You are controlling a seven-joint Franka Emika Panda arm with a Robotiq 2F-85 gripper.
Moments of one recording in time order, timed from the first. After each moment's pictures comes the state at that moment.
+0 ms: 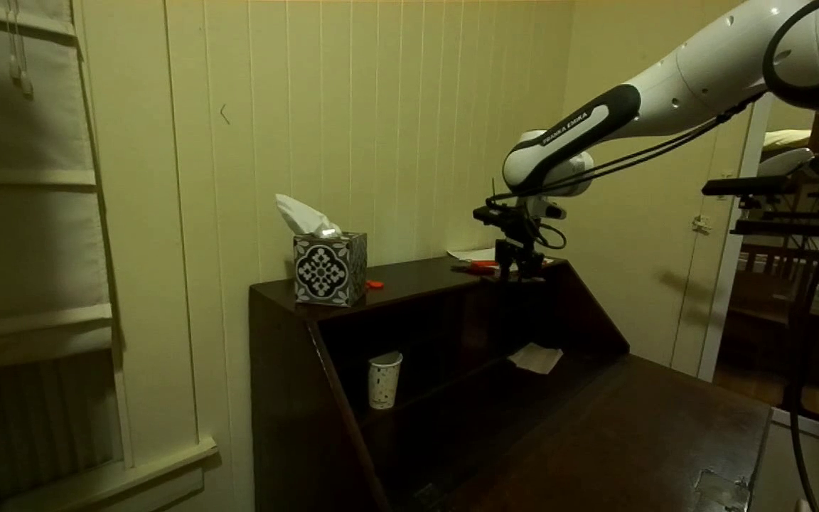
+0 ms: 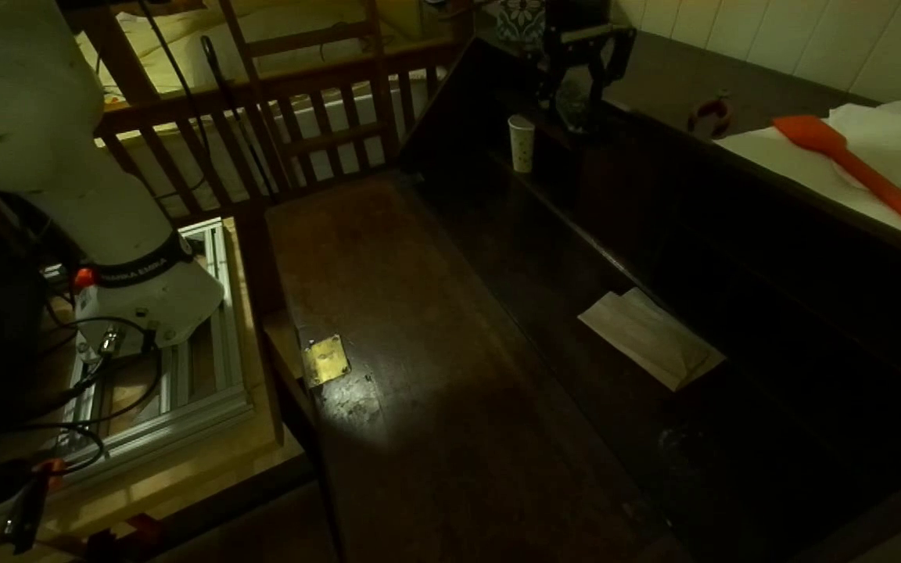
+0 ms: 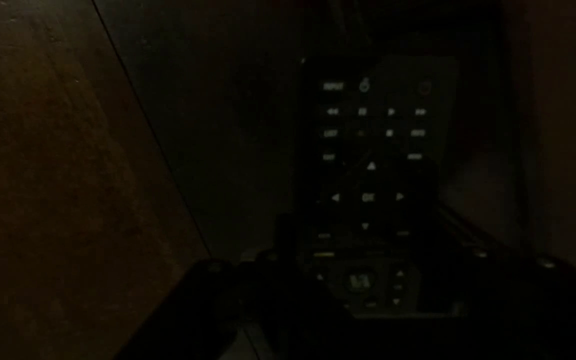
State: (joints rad) arm -0.11 0.27 -0.23 -1.80 0.06 2.18 1.57
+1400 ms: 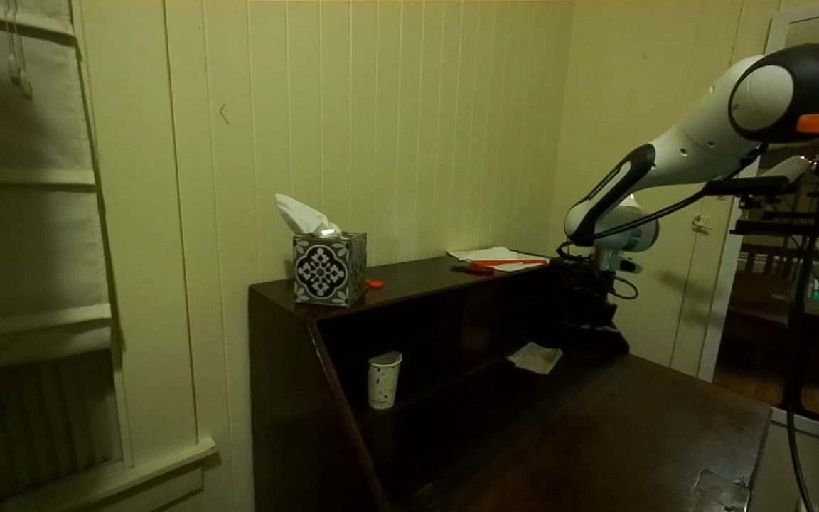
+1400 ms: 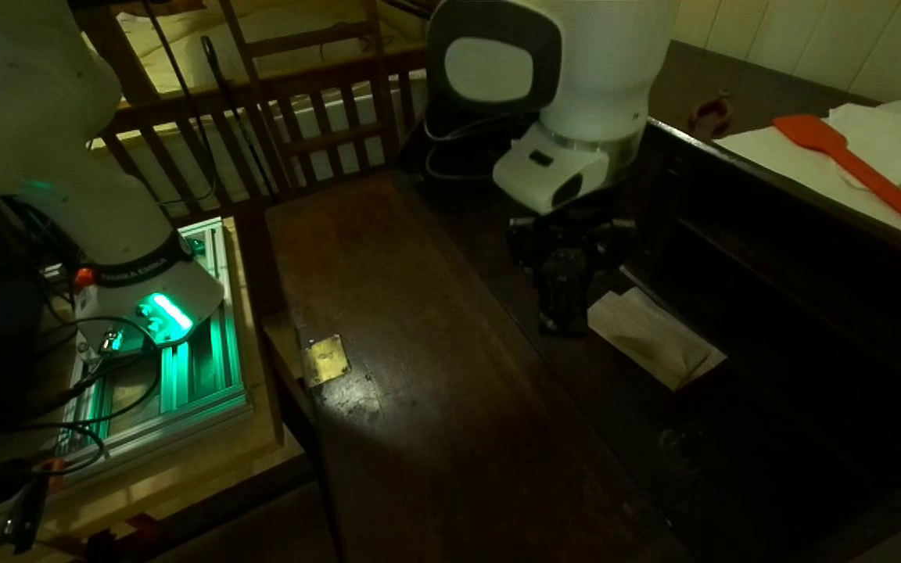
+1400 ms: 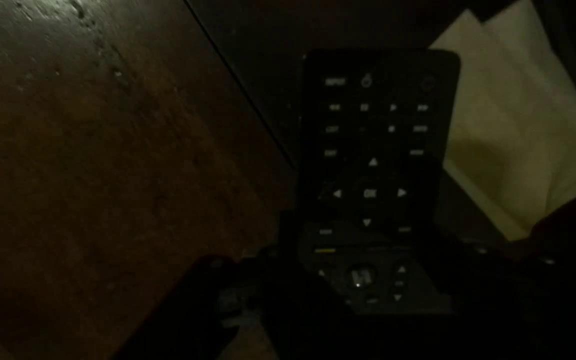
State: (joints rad) arm -0.37 0.41 -0.31 -1.92 0.27 2.30 1.33
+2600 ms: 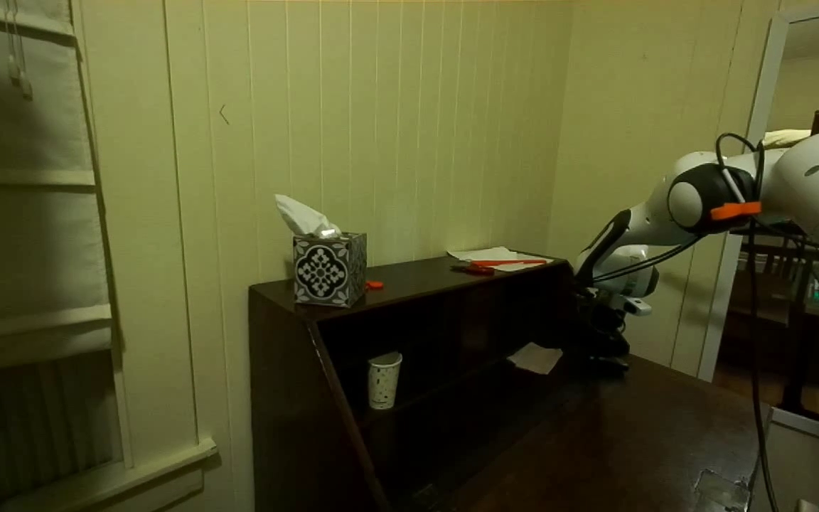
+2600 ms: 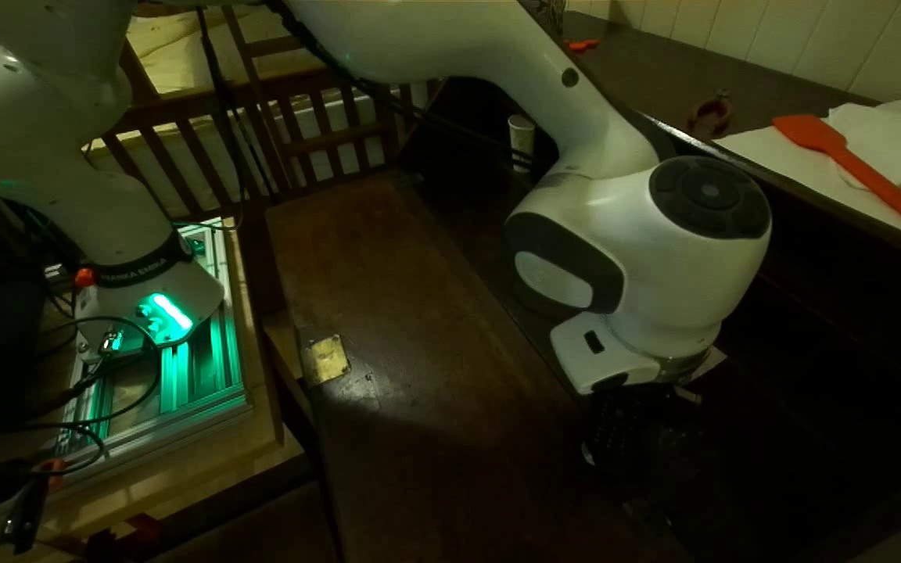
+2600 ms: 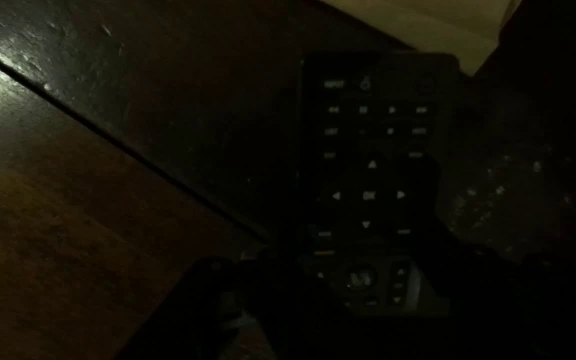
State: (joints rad) arm -0.54 0.86 -0.32 -1.53 0.52 2.36 1.43
